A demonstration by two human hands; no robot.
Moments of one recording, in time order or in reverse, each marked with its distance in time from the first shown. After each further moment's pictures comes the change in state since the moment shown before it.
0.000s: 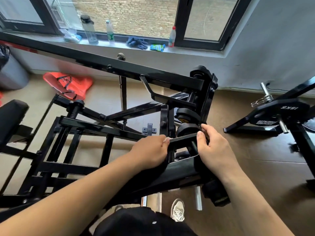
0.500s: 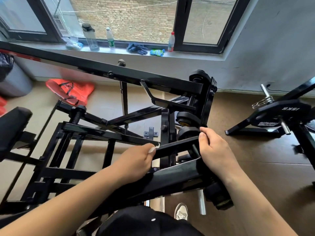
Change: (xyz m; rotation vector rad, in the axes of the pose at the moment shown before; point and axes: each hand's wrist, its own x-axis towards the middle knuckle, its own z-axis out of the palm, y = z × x) left_hand -0.027 -0.048 0.000 -0.103 0.039 0.061; right_hand 0.007 0.000 0.000 -0.003 -0.014 -0.013
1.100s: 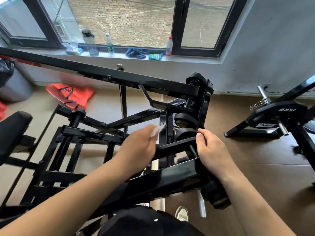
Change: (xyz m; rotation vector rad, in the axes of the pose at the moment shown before) left_hand 0.006 0.036 -0.019 -0.129 0.402 0.201; right_hand -0.001 0.003 -0.001 0.040 -0.002 -0.005
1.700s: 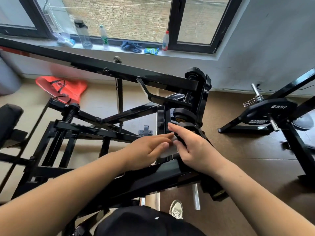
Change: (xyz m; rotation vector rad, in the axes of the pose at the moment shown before) left_hand 0.004 -0.034 0.019 -0.101 -0.460 0.215; right_hand -0.002 -0.007 0.021 -0.099 -0.244 -0.564
